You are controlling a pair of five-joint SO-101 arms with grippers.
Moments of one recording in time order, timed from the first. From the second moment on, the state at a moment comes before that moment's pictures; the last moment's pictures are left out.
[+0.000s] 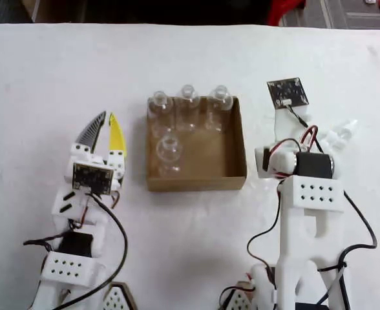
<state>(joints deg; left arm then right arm) 1.5 -75.2 93.3 -8.8 -10.2 1.1 -34.5 35.4 68.0 15.6</state>
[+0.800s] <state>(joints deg) 1.5 -75.2 93.3 -8.8 -10.2 -3.5 -34.5 6.5 81.1 12.6</state>
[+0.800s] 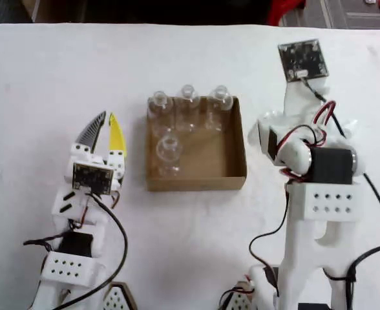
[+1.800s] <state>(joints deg) 1.5 -75.2 93.3 -8.8 -10.2 -17.6 -27.6 23.0 70.2 12.3</state>
